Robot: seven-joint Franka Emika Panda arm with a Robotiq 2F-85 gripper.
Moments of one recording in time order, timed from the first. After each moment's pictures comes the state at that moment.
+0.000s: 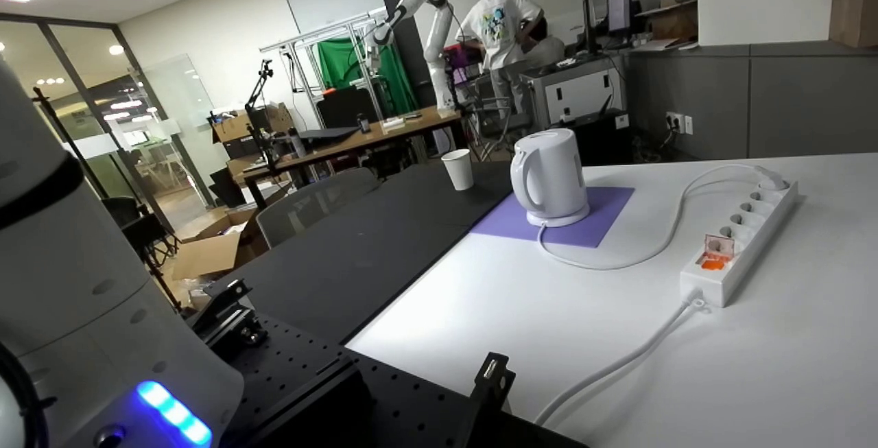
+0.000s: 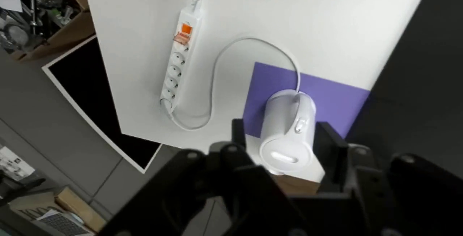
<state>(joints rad) -0.14 -0.82 -0.19 -2.71 -0.32 2.28 -0.23</state>
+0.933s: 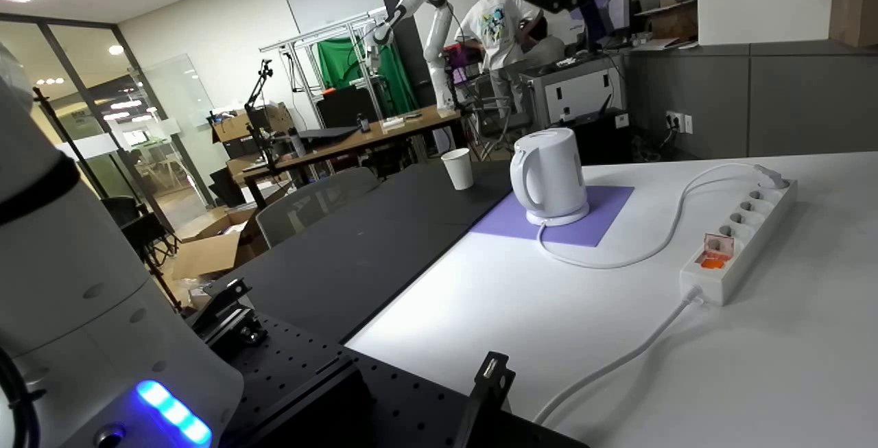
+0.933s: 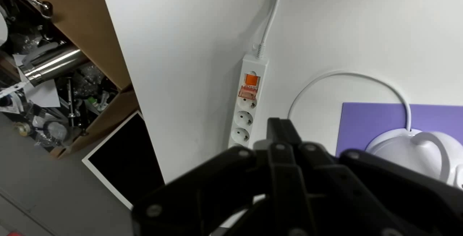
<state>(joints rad) -0.23 -0.15 -0.37 -2.42 -0.31 2.50 -0.23</state>
